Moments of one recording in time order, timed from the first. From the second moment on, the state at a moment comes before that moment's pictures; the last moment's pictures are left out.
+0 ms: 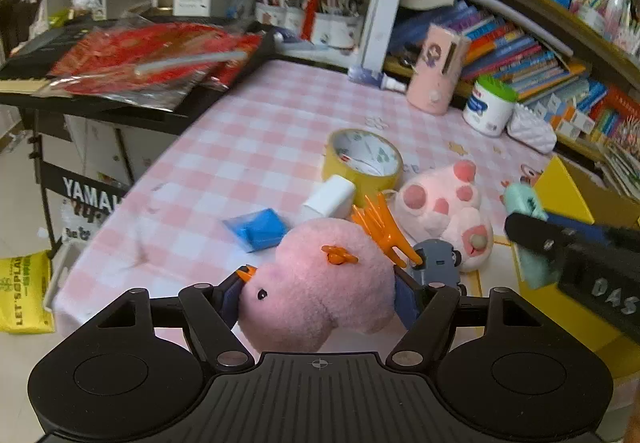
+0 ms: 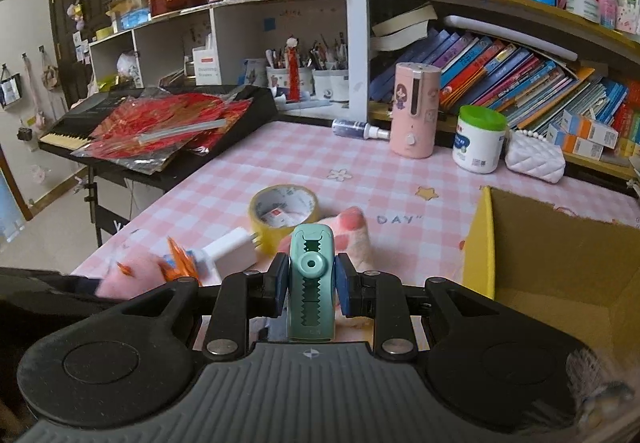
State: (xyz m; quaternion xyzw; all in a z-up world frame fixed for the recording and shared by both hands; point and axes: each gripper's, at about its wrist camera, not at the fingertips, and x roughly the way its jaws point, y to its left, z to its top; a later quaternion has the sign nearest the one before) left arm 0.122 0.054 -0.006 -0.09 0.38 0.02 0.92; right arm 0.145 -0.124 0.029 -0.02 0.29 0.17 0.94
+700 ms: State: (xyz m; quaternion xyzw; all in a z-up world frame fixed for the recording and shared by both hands) left arm 0.039 0.070 0.000 -0.07 0.39 -0.03 0.92; right arm 0.064 -0.119 0.010 -0.01 0.38 0.15 0.91
